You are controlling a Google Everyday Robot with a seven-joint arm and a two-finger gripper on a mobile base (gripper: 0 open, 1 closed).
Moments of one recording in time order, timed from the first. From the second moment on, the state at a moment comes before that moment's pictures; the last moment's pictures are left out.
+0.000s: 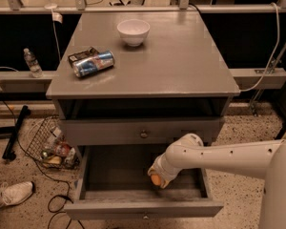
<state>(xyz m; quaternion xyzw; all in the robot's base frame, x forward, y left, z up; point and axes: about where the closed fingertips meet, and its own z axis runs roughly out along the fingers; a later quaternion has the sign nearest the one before) 0.529 -0.054 0.425 -0.93 0.33 -0.01 0.17</state>
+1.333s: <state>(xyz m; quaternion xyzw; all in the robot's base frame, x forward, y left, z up) 0.526 -0.053 0.420 -0.93 0.33 -0.01 0.17</state>
